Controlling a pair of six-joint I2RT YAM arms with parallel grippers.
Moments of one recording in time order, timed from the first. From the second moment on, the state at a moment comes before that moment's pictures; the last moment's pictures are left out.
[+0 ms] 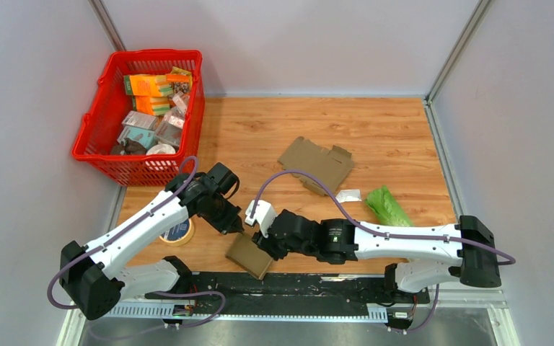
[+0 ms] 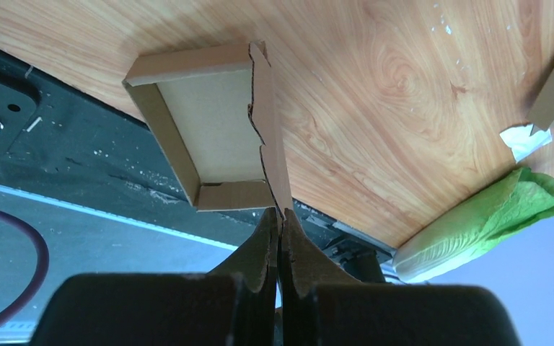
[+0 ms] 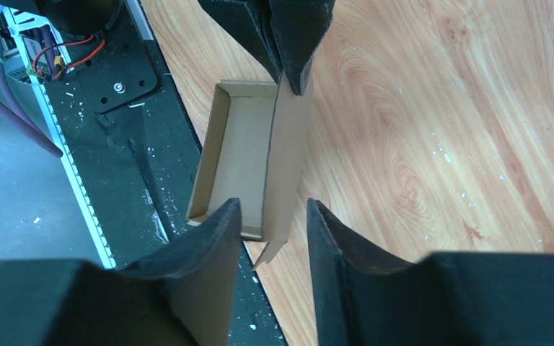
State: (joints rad) left arm -0.70 1.13 0.96 -1.15 0.08 -1.58; right arm 1.39 1.31 0.97 -0.29 0.19 0.16
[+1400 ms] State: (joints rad) left arm -0.70 0.66 0.41 -0.34 0.09 -0.56; right arm 1.23 1.03 0.71 -0.18 0.23 -0.08
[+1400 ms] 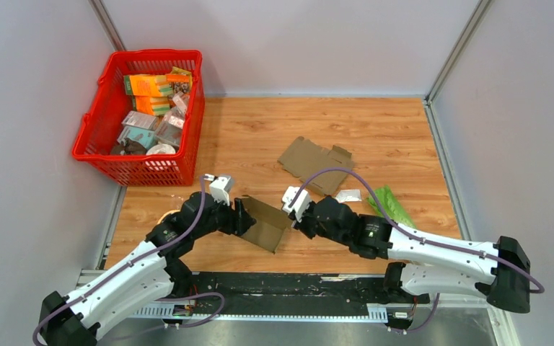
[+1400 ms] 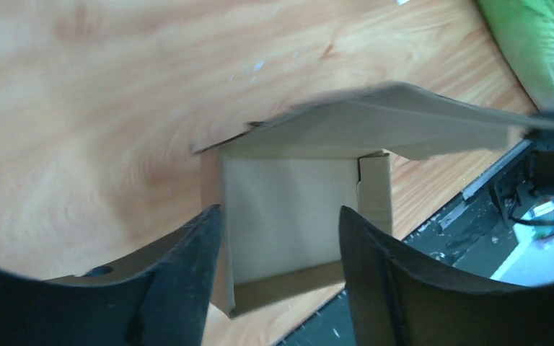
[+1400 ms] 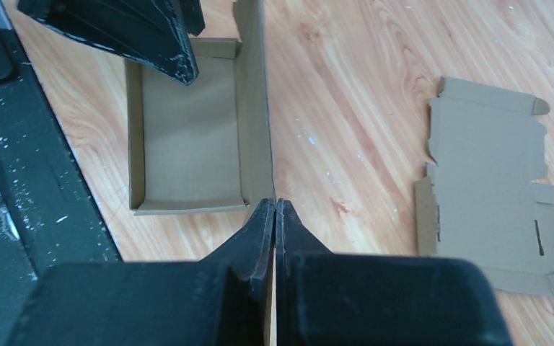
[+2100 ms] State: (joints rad) left arm -0.70 0.44 0.21 0.00 0.05 -0.22; right arm 1.12 1.13 0.77 -0.26 -0.05 -0.12
